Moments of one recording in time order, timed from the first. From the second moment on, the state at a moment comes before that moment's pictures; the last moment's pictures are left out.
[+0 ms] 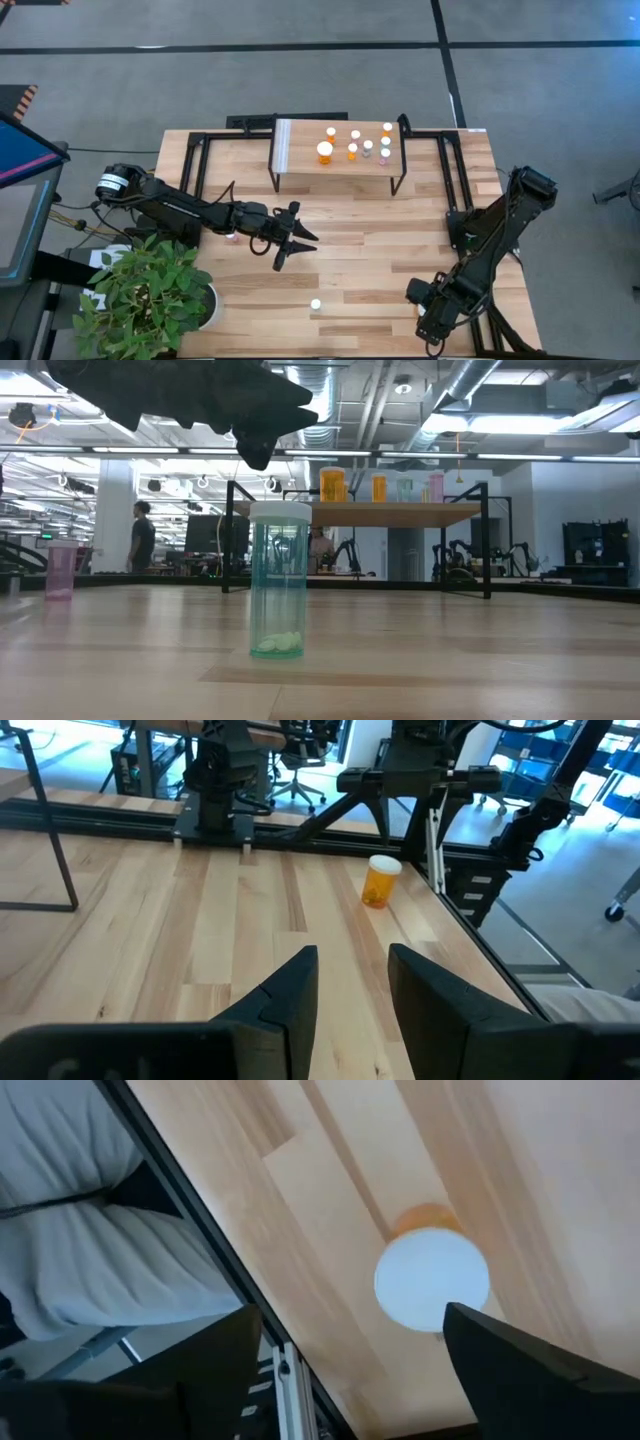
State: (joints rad) left arm -0.15 1.46 0.62 0.64 0.09 -0.17; right arm 0.89 1.52 1.11 -0.85 -0.11 1.45
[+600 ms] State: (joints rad) left arm -0.15 1.46 0.62 0.64 0.09 -0.17; right arm 0.96 1.53 1.11 -0.75 -0.04 1.48
